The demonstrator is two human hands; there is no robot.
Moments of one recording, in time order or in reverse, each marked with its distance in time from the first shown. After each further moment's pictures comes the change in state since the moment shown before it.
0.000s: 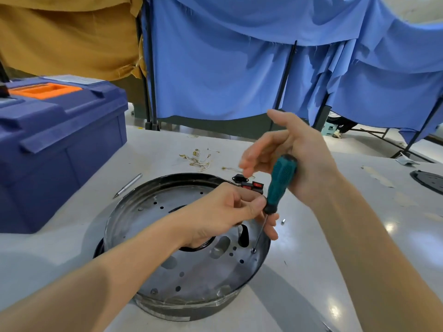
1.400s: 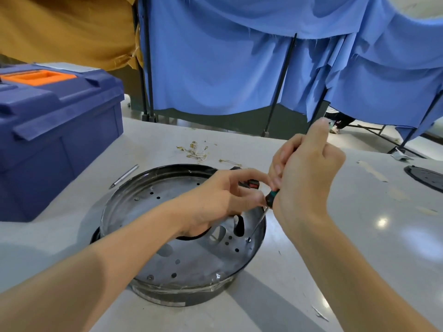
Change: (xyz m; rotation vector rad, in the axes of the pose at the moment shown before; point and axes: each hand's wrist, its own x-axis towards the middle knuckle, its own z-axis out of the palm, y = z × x) left_hand 0.001 0.000 0.001 -0.117 0.038 -0.005; right_hand -0.025 0.025 0.033 -0.018 0.742 -0.355
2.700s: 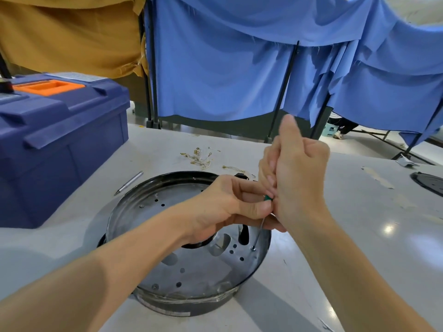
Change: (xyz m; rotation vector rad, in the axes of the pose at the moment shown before) left_hand 0.000 0.010 0.003 -0.261 -0.030 -0.012; right_hand 0.010 0.006 0.006 -0.007 -0.294 -0.036
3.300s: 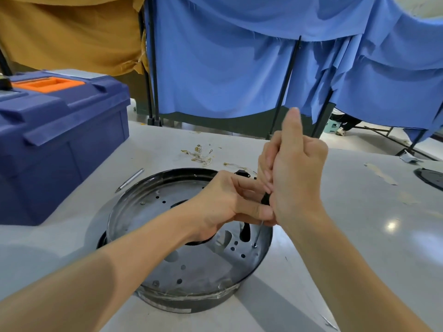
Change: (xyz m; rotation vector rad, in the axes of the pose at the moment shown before) left_hand 0.002 -0.002 0.003 0.090 0.118 0.013; right_hand -0.001 0.003 0.003 -0.010 0.044 -0.018
